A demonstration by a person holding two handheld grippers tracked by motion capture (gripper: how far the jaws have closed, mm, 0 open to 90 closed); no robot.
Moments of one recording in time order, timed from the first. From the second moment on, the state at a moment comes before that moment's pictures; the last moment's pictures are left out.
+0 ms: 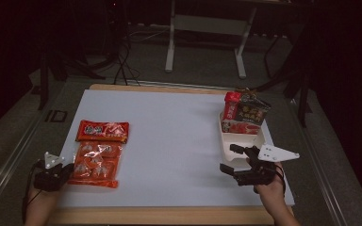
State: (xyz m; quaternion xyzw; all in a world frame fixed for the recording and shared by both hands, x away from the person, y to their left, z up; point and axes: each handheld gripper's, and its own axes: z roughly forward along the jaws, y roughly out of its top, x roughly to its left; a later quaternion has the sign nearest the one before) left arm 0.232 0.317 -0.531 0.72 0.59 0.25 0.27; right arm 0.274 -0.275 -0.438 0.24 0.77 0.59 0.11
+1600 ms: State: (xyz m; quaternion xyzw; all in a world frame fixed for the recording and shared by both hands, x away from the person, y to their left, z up) left arm 0.292 0.279 -0.530 0.72 0.59 0.22 0.28; right arm 0.273 -0.276 -0.436 0.24 0.76 0.59 0.10
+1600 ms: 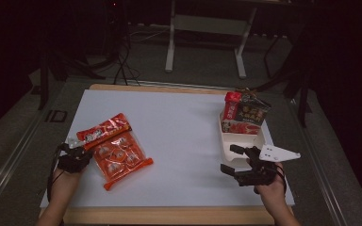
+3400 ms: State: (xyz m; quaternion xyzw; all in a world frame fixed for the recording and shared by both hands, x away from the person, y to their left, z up) left arm 0.333 0.103 -0.526 0.83 0.44 0.13 0.32; right arm 0.272 -0.277 -0.437 0.23 0.77 0.59 0.09
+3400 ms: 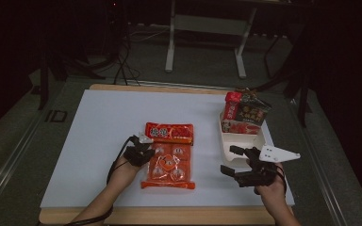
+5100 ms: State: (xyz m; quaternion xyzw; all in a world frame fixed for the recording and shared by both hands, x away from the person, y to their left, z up) left arm 0.383 0.067 -0.524 0.84 0.43 0.12 0.31; right arm 0.270 -0.282 -0.439 0.24 0.77 0.59 0.09
